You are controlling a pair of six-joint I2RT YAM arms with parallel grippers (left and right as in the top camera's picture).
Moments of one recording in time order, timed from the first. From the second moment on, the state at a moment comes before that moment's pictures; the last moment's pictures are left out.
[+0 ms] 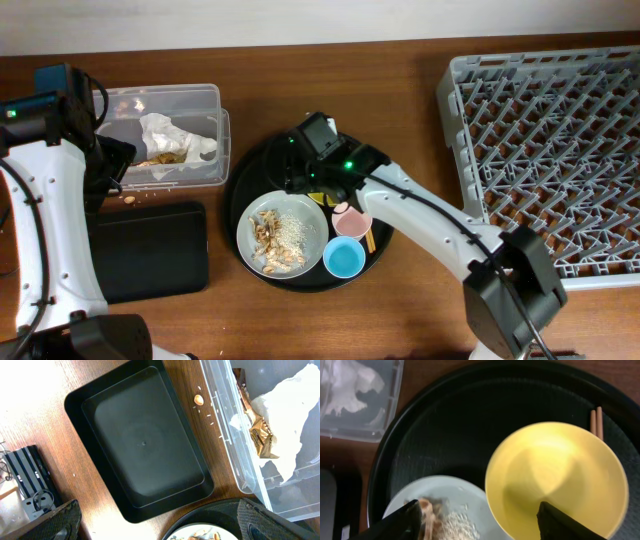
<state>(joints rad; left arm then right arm) 0.22 1.69 1.83 -1.61 -0.24 -1.01 0.69 1.87 1.46 -0.59 0.07 0.58</state>
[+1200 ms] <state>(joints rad) 0.22 1.69 1.83 -1.61 -0.24 -1.01 0.65 1.92 1.71 -0.77 -0.31 0.53</state>
